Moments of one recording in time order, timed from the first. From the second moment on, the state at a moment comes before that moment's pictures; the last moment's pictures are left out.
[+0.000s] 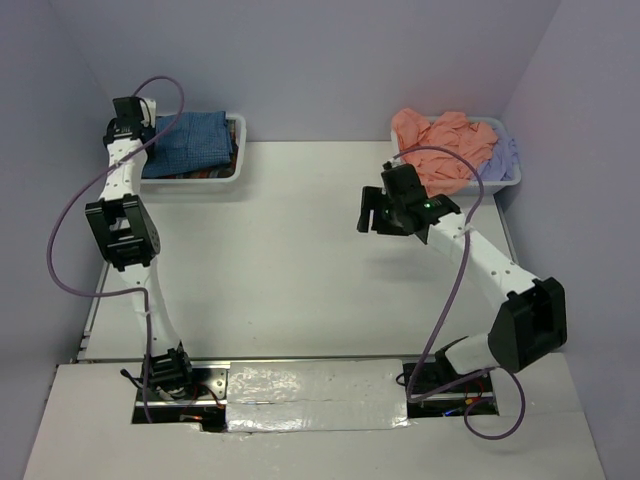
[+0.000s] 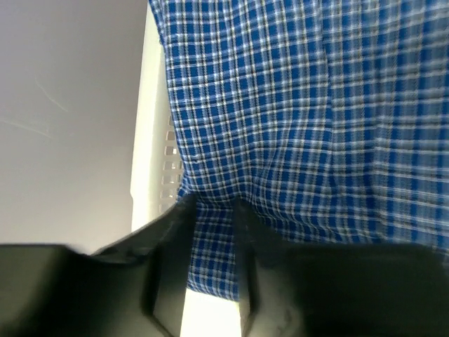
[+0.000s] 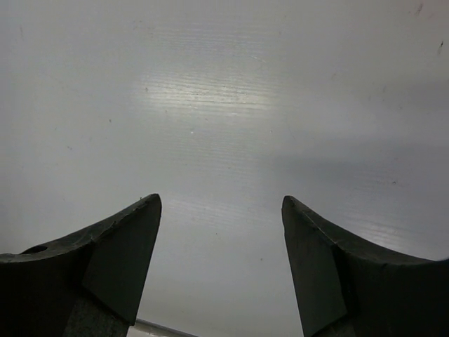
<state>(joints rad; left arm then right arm) 0.26 2.35 2.25 -0.61 -0.22 0.31 0.44 1.41 1.17 -0.61 0.04 0.46</state>
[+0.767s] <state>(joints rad) 0.24 0.99 0.79 -0.59 0.17 0.52 0.31 0.81 0.69 -0.42 0.12 0.45</state>
